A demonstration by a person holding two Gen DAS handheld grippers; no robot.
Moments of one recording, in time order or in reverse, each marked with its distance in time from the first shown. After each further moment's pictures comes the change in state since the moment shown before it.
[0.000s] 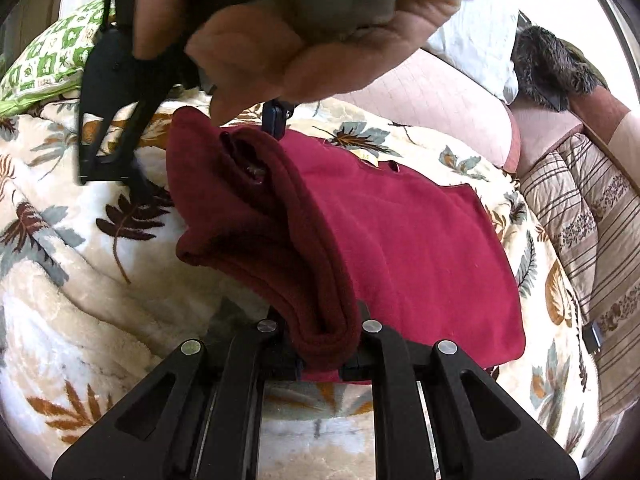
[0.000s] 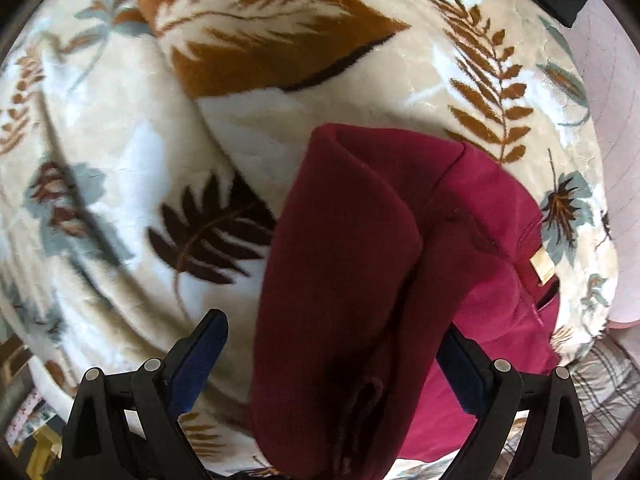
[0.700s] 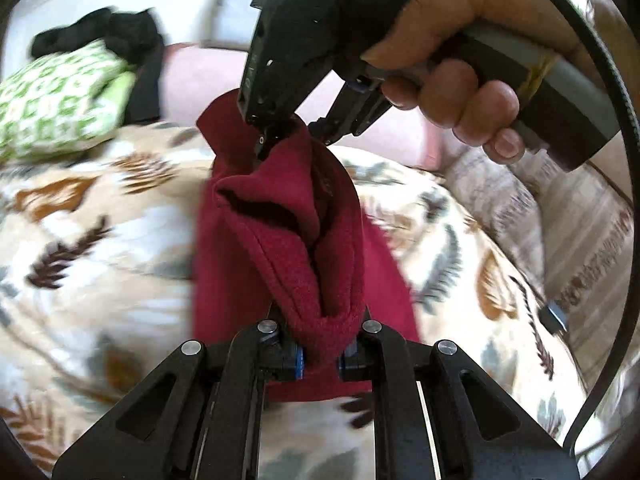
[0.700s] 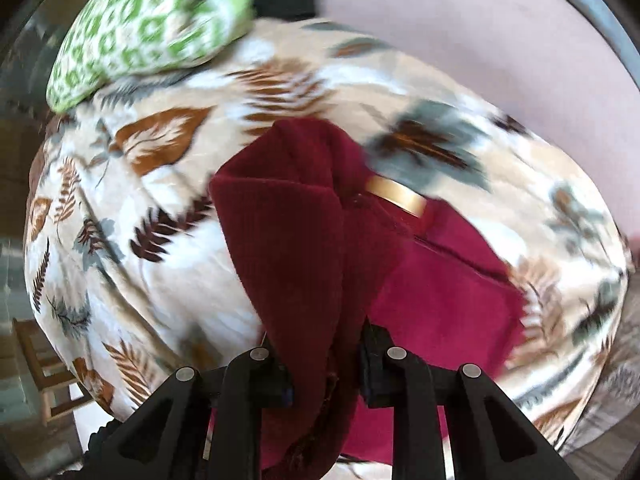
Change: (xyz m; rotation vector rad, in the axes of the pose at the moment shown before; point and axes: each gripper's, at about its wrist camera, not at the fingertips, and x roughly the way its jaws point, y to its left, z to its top) left arm -0.012 -0.118 -0.003 0.187 -0.095 -0.192; right arm -0.034 -0.208 -0.179 0.296 -0.356 0.250
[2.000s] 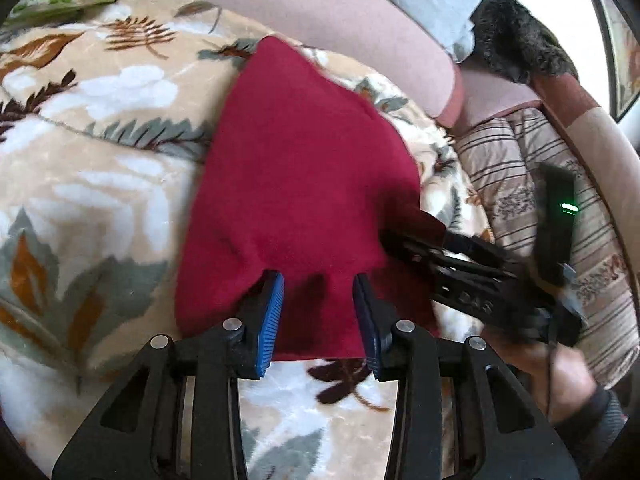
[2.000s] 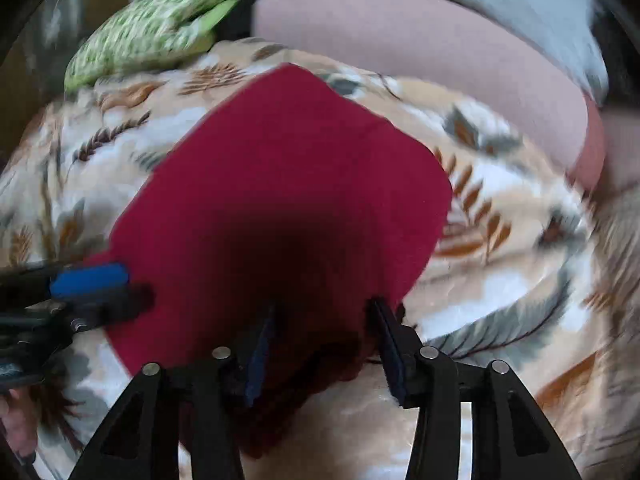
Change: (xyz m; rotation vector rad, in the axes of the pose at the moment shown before) left arm 0.053 0.025 -0.026 -0.298 0.257 -0.089; right arm 0.072 -0.083 -0.201 0.044 -0.477 -0.019
